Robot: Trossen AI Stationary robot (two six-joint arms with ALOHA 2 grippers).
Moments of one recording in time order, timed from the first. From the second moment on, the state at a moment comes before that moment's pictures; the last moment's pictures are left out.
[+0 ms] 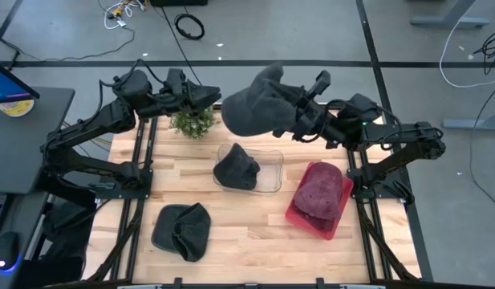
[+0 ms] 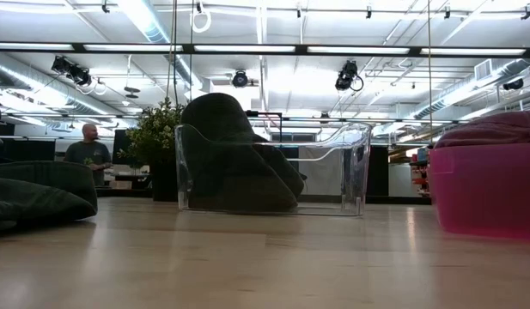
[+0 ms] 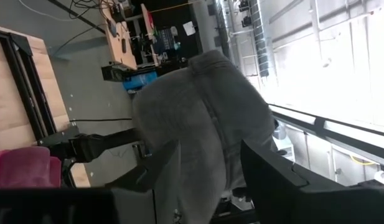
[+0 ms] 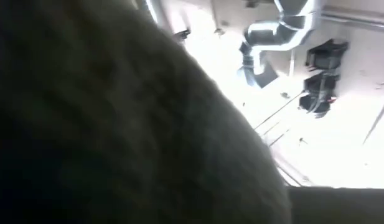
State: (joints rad) left arm 0.32 1.13 1.35 -0.07 0.11 -1.38; right arm 0.08 1.37 1.48 0.37 0.48 -1.31
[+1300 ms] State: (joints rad) left arm 0.21 1.20 1.35 -0.03 0.10 -1.31; right arm 0.08 1.41 1.48 0.39 0.53 -1.23
